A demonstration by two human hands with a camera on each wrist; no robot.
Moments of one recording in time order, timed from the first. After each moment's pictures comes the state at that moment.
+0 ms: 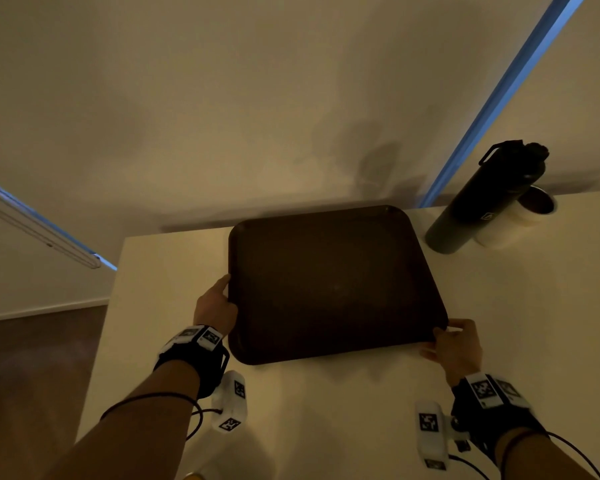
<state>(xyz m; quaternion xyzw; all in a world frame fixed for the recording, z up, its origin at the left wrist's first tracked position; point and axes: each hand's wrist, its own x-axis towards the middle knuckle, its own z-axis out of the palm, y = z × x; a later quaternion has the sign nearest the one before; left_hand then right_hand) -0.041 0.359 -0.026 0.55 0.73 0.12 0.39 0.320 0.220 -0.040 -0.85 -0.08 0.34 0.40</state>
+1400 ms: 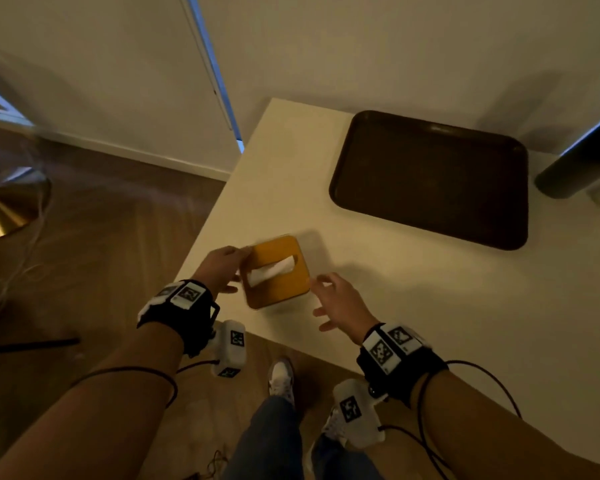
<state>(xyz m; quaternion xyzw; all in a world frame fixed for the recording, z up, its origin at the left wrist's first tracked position) -0.157 0.056 0.031 0.26 0.80 0.22 0.50 0.060 0.053 0.020 -0.62 -0.45 0.64 0.10</state>
